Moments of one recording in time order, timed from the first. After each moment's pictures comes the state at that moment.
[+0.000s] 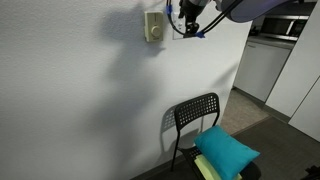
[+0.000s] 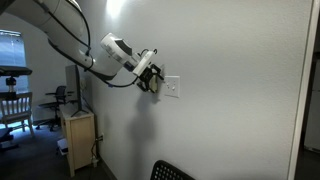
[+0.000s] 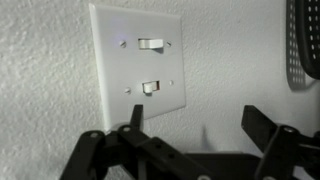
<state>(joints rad) 0.21 0.27 0.18 -1.59 -0.89 2.42 -0.47</state>
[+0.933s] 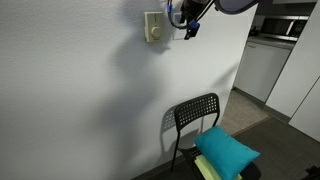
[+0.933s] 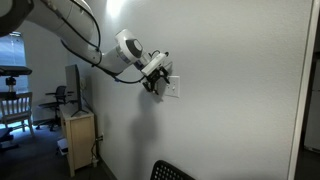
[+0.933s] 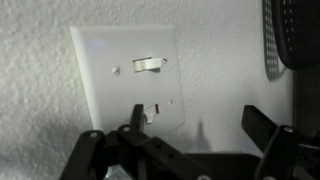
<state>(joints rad) 0.17 0.34 0.18 -1.48 -0.62 2.37 -0.69</state>
